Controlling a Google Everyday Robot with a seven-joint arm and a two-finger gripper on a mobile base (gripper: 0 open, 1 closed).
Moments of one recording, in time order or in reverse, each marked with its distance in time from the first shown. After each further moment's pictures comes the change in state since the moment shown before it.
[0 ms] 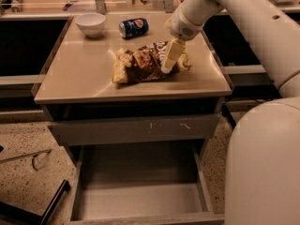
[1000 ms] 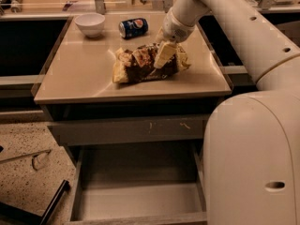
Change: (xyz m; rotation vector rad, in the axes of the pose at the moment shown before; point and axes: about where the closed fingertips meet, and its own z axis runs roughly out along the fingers) arm -0.010 0.000 0.029 -0.098 0.013 -0.052
